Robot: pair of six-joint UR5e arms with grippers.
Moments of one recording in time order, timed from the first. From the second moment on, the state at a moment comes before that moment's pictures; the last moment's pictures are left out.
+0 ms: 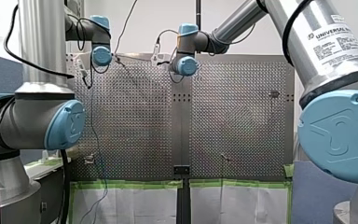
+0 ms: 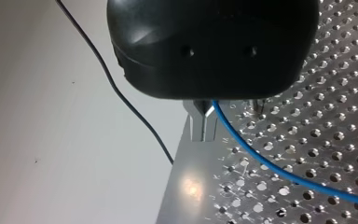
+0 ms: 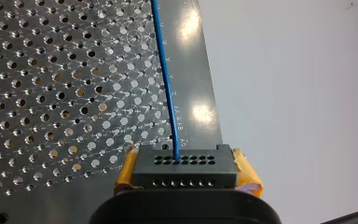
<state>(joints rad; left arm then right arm) 0.02 -1.51 -1.80 -2.75 -1.90 -1.85 2.40 -1.12 1.31 -0.48 1.62 1.66</state>
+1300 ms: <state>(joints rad) 0.09 -1.63 -1.69 -2.75 -1.80 -1.90 2.35 -1.10 1.28 -0.48 1.62 1.66</state>
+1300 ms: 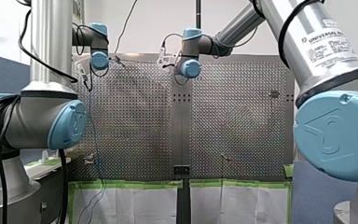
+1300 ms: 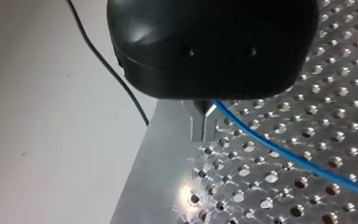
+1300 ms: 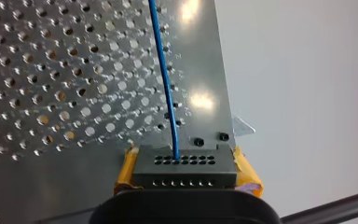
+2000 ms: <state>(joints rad) 0.13 -1.70 -1.62 -2.77 -1.71 -1.92 2.30 -1.07 1.25 -0.48 1.60 1.66</state>
